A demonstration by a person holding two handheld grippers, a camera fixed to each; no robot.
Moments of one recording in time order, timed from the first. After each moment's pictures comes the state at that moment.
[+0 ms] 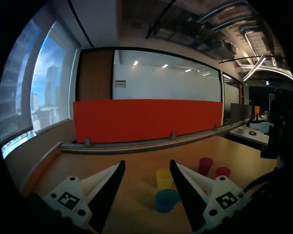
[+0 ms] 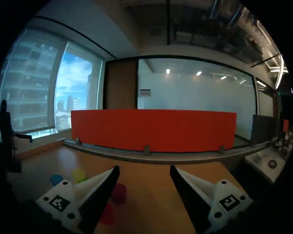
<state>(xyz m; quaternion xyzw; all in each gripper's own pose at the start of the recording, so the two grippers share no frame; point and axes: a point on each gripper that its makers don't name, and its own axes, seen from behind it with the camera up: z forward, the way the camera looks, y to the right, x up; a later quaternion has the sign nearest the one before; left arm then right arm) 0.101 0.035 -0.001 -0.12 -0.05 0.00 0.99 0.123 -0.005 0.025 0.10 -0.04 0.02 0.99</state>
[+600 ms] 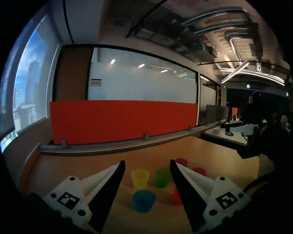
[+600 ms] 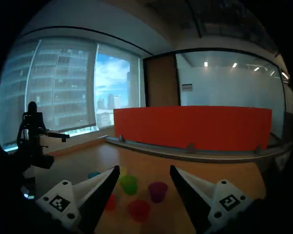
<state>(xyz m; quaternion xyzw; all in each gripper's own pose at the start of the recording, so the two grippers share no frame) 0.119 0.077 -0.021 -0.24 -0.05 -0.02 0.97 0.136 -0.082 -0.003 0.30 -0.05 0.04 0.95</state>
